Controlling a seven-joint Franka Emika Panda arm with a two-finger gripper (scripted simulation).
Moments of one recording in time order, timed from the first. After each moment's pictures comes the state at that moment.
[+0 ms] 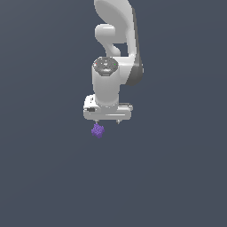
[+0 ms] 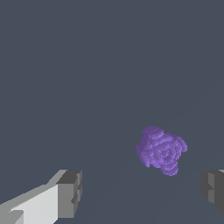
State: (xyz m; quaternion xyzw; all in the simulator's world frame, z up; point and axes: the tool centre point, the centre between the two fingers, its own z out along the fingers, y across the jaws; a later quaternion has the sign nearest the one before) arm -0.008 -0.027 0.155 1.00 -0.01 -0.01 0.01
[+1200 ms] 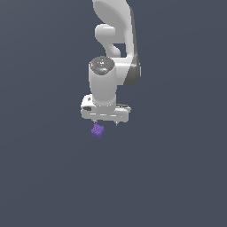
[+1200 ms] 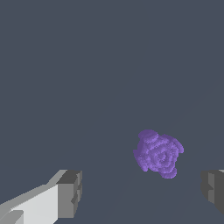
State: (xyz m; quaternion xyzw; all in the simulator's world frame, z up) arm -0.002 -0.035 0.156 1.00 -0.05 0.00 0.01
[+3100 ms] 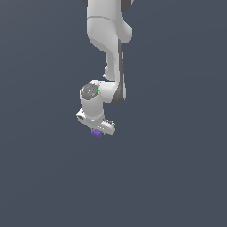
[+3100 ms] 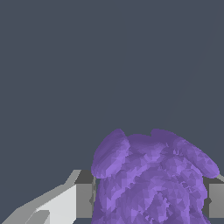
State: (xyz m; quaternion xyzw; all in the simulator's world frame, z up) arm -0.027 -0.088 0.041 0.98 -0.20 0.00 0.00
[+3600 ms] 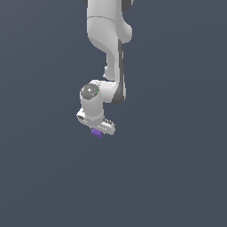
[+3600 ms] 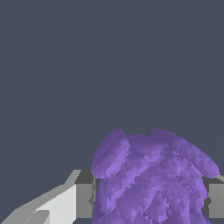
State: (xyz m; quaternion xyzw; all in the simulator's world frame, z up) arm -0.027 -0.088 0.041 0.98 -0.20 0.00 0.00
